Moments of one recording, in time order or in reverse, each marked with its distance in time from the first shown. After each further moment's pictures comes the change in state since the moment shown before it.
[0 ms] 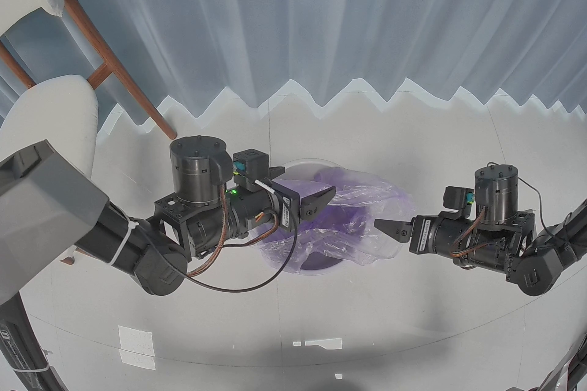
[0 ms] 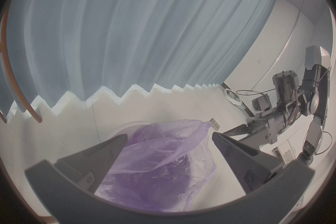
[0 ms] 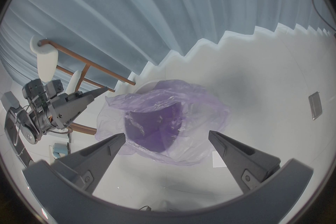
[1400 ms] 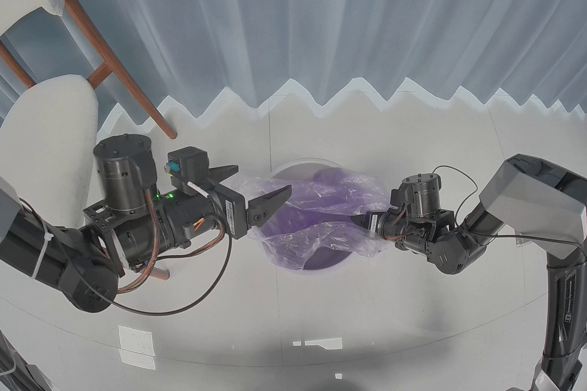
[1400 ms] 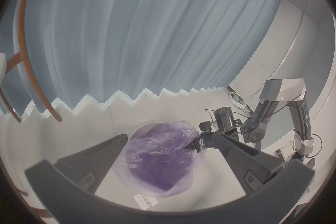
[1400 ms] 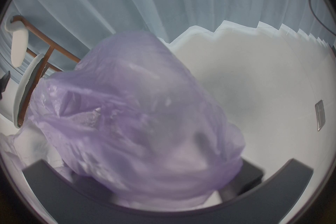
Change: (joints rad) left arm 0.060 -0.260 0.249 -0.001 0.007 -0.006; right arm -0.040 0.523 -0.450 -0.033 -0.109 -0.089
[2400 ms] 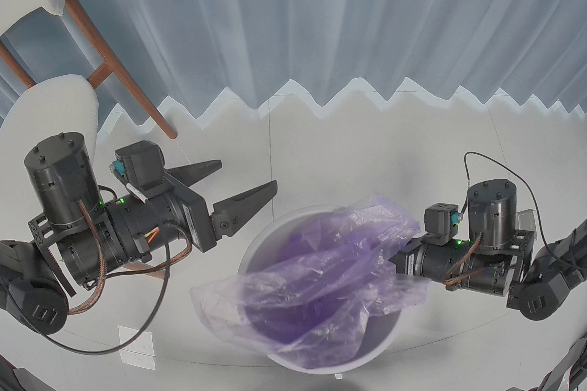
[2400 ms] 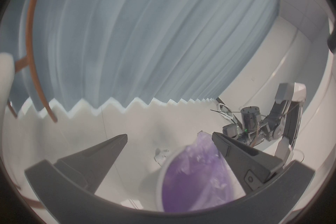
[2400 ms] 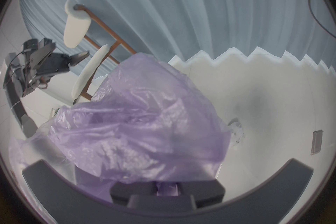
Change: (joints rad) left arm -0.035 -0.233 0.124 0.016 -0.041 -0.087; right arm 0.188 -0.570 0.504 0.016 0.103 -0.124
